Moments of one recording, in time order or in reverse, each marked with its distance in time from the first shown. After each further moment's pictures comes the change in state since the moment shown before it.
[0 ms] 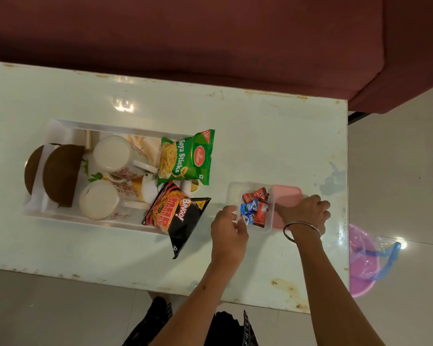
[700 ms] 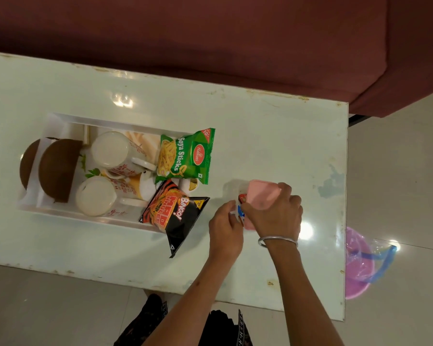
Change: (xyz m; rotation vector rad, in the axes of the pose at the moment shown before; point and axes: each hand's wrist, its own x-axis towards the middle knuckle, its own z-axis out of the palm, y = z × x) left_hand 0.002 0.008 -0.005 -0.156 0.002 -0.014; right_hand -0.060 -0.028 -0.004 0.107 -0.007 -0.313
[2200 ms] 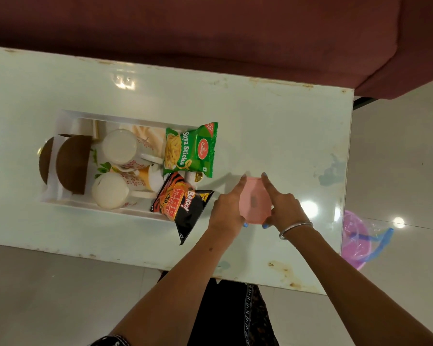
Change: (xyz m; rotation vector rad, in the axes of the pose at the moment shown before) left_hand 0.025 0.010 -0.013 0.568 -0.328 0.066; right_hand 0.022 0.019 -0.025 -0.392 -0.553 -0.310
